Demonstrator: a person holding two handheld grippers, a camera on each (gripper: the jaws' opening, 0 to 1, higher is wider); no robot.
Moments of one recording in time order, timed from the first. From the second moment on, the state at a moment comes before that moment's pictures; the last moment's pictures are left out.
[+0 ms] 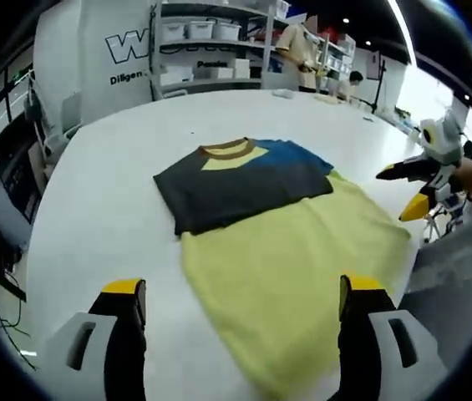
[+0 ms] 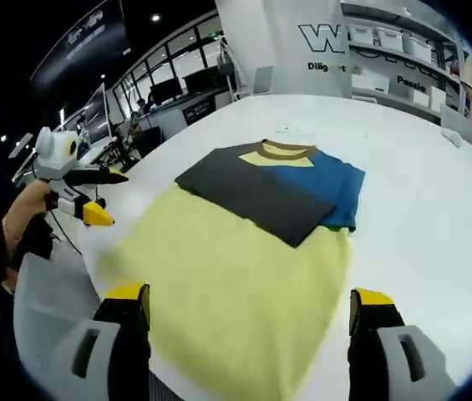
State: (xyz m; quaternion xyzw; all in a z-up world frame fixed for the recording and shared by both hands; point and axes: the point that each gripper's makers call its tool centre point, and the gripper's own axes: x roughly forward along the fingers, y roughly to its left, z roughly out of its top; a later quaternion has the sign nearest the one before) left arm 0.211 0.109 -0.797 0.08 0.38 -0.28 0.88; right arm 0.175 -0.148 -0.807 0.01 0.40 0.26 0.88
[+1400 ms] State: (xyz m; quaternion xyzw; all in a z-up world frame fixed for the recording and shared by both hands) left arm 0.119 0.130 -0.863 0.07 0.51 -0.22 0.83; right arm 0.093 -0.201 -0.869 -0.05 0.51 0.21 0.83
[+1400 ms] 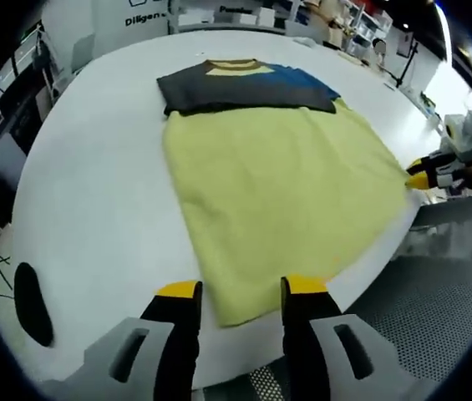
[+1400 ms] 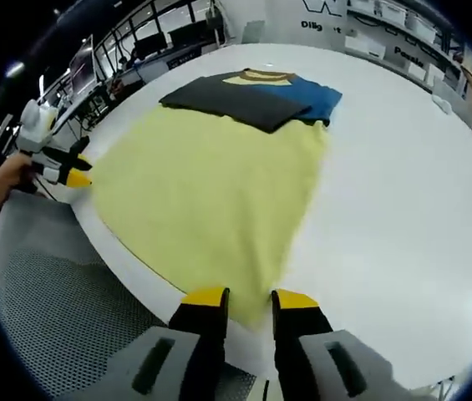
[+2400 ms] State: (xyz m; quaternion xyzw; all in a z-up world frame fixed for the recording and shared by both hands) left arm 0.100 0.139 -0.867 0.11 0.54 -0.22 0.81; right arm 0.077 -0.208 -0.866 -0.08 0.55 0.21 0.81
